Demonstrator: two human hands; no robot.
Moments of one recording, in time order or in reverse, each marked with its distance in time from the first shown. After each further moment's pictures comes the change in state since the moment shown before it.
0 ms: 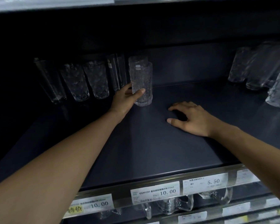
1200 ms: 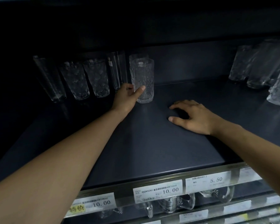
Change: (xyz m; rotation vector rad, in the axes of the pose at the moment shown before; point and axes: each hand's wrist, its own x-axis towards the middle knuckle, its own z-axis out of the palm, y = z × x) left_hand 0.001 0.001 0.005 0.119 0.114 -0.080; right_hand 0.000 0.000 0.000 0.006 0.014 0.002
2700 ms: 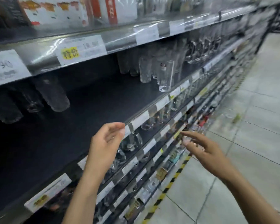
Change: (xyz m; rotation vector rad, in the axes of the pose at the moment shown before) left_hand -0.283 0.127 -0.009 -0.293 -0.585 0.080; right_hand -0.391 -0.086 -0.030 0.578 0.583 0.724
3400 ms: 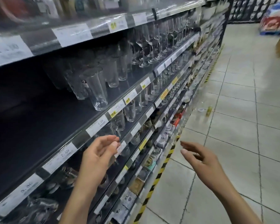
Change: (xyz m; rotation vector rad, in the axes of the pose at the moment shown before) left_hand 0.061 0.001 0.236 0.007 -0.186 -0.098; right_hand 0.037 0.140 -0.164 0.162 0.295 0.186
